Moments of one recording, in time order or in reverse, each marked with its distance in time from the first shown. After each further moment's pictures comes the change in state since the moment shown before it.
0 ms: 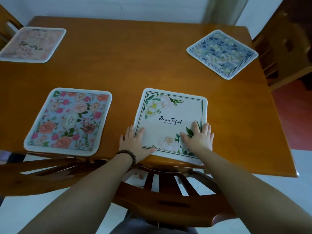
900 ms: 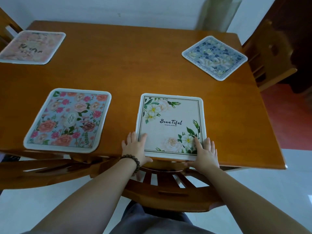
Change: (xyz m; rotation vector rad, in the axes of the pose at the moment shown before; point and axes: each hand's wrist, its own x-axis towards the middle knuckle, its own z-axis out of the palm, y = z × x) left_hand -0.030 0.016 0.011 0.075 0.017 0.026; right_hand -0.071 0.041 0.005 -0.167 -0.109 -0.012
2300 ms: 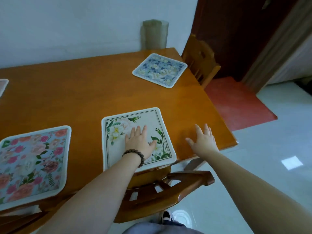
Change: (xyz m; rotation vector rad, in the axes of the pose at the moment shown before) left_hand 0.020 0.134 -0.050 0.000 0.175 0.270; right_hand -0.024 0.090 -0.072 0.264 0.285 0.238
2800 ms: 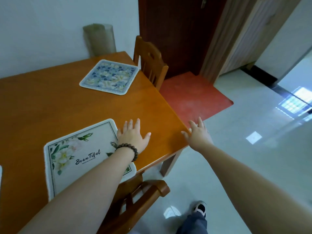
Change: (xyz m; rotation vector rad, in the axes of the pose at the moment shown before) left_hand 0.063 0.145 0.010 0.042 -0.003 0.223; right_hand 0.029 0.125 -0.064 0.056 0.105 0.179
